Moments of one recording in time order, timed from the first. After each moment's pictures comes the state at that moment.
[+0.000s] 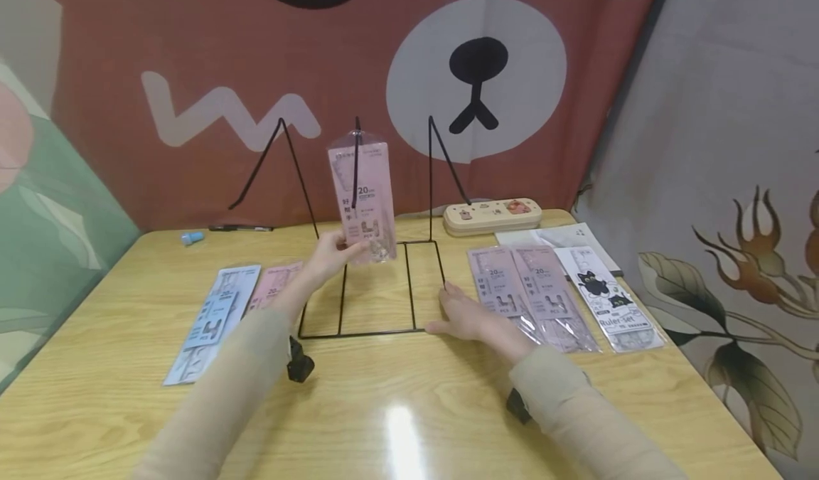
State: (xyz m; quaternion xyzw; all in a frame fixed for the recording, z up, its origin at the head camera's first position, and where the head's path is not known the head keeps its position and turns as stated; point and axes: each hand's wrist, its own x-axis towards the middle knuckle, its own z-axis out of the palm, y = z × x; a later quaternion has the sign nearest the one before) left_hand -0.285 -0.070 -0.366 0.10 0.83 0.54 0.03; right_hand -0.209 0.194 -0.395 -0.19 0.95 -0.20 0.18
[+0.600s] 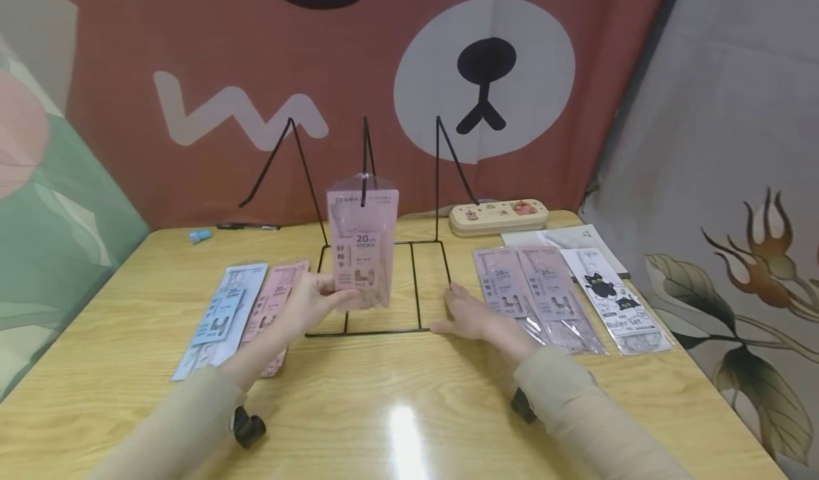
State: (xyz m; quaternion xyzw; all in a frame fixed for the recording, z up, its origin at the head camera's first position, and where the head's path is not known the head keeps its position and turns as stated) left_hand -0.201 -0.100 -0.373 0.21 0.83 0.52 0.01; right_hand -0.209 0.189 -0.393 -0.19 0.95 -0.18 0.18
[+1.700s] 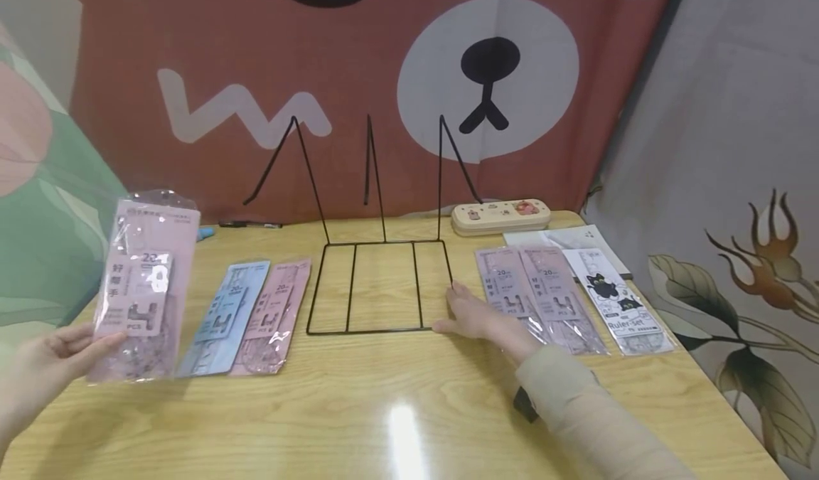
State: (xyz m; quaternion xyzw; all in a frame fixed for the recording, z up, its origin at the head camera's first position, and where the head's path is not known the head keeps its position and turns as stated) left_hand -0.093 -0.354 -0.355 0.01 0.90 0.43 -0.04; right_hand -0.209 0.190 -0.392 -0.20 0.94 -0.19 0.19
